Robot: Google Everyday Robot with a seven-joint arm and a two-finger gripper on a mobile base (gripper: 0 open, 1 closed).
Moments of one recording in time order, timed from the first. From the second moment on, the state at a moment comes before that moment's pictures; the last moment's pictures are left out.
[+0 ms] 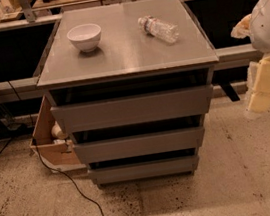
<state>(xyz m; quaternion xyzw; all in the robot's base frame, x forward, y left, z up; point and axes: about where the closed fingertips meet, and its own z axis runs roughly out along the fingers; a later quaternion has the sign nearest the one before) 0.446 -0.213 0.965 -0.60 0.78 -0.03 0.17</state>
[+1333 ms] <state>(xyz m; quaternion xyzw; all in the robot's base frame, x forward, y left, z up) 0.494 -0.188 0.785 -0.64 0.74 0.01 0.19</state>
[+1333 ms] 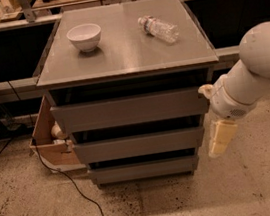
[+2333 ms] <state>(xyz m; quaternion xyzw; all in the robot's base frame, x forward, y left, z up) 0.505 -0.173 0.722 -0.62 0.75 0.04 0.21</state>
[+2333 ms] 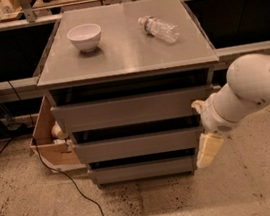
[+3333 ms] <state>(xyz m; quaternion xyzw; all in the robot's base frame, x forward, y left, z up) 0.569 -0.119 0.565 -0.61 0.74 0.09 0.28</state>
